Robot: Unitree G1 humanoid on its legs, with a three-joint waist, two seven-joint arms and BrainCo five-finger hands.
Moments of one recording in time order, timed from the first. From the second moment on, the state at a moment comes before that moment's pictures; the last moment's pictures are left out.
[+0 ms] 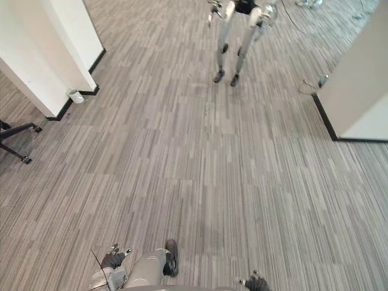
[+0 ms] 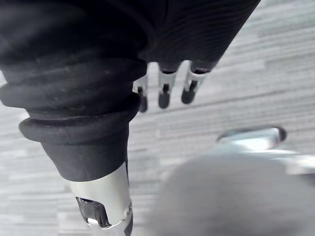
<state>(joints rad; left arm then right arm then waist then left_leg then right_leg) 0.07 0.04 0.35 0.99 -0.05 -0.10 0.07 0.12 -0.06 -0.29 1.18 -0.02 -0.06 0.01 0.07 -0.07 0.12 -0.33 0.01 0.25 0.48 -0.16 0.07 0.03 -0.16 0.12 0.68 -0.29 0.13</state>
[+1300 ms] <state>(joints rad) 0.25 0.07 0.42 1.06 -0.04 -0.07 0.09 0.16 -0.02 -0.37 1.17 -0.01 -0.06 0.04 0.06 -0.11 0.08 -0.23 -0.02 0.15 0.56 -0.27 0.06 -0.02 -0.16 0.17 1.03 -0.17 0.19</state>
